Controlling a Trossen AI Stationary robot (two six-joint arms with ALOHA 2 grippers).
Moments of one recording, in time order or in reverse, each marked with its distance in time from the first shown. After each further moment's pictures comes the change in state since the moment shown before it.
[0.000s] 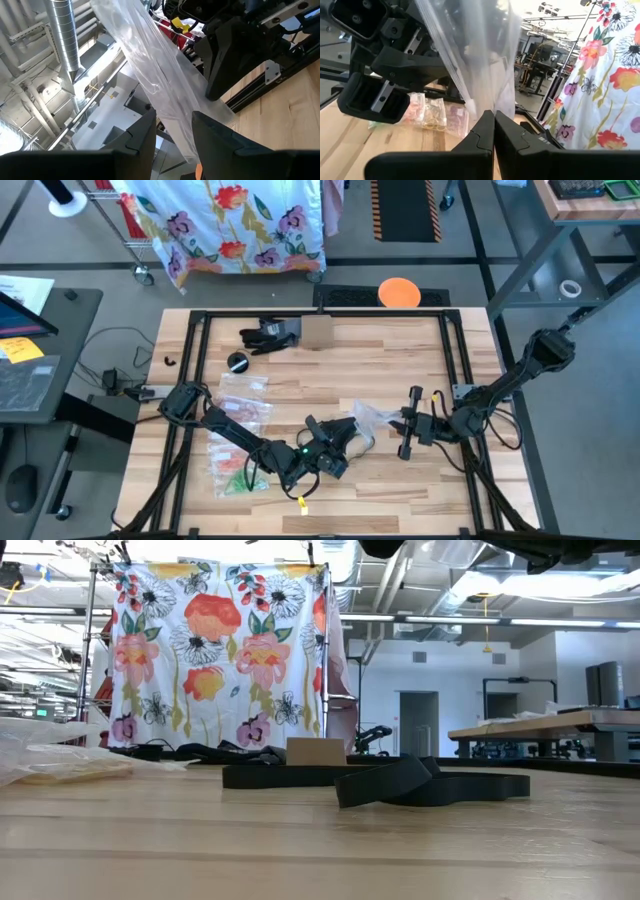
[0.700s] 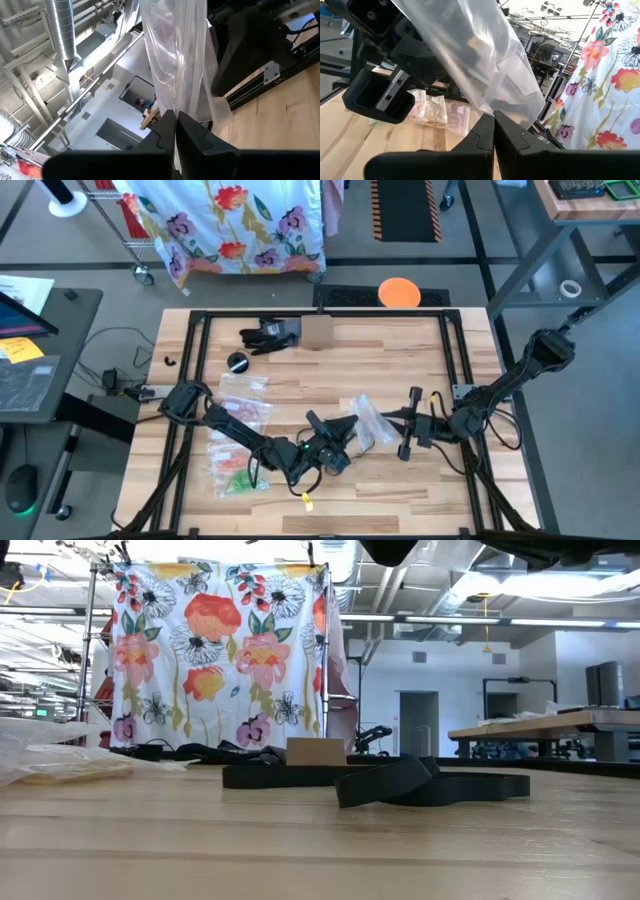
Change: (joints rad) left arm 0.020 0.000 0.000 -0.033 -0.007 -0.099; right arm 0.000 0.000 0.000 -0.017 -0.004 -0.035
